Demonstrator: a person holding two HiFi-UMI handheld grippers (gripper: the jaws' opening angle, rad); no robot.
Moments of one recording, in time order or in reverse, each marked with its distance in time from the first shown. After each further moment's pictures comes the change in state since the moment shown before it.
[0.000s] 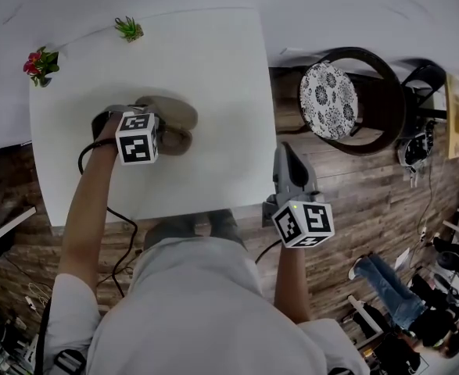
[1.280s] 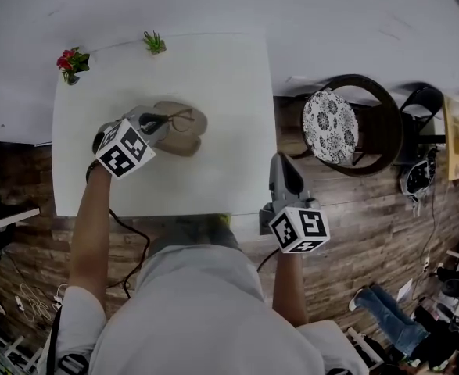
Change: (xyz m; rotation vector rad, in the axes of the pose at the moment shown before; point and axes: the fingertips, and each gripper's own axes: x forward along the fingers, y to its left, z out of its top) left arm -0.124 0.010 0.021 -0.390 -0.328 0.456; right arm -0.039 0.028 0.019 0.001 -0.083 0.110
